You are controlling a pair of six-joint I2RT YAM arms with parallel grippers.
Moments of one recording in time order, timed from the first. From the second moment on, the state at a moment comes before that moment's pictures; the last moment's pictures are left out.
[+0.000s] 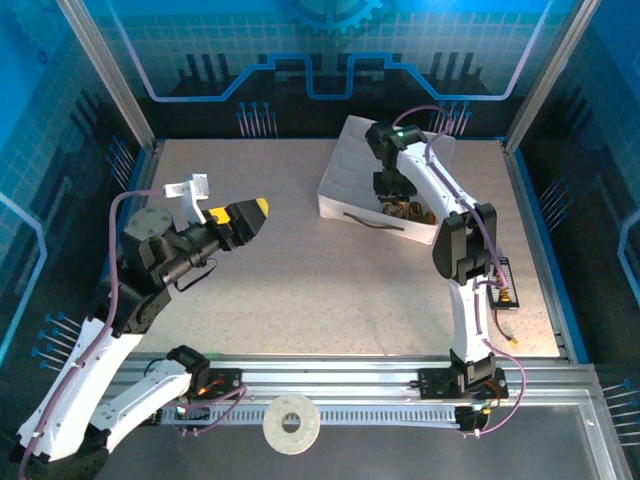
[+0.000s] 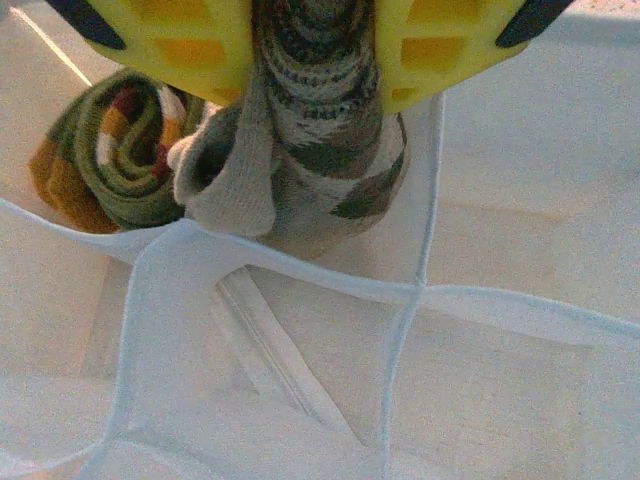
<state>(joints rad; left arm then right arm) -0.44 0.75 1.08 -0.49 0.19 -0.75 0.36 2.19 2.13 -1.39 0.21 0.45</state>
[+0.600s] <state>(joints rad) -0.44 0.76 1.08 -0.49 0.19 -0.77 0.33 2.23 2.02 -1.33 0.20 0.47</state>
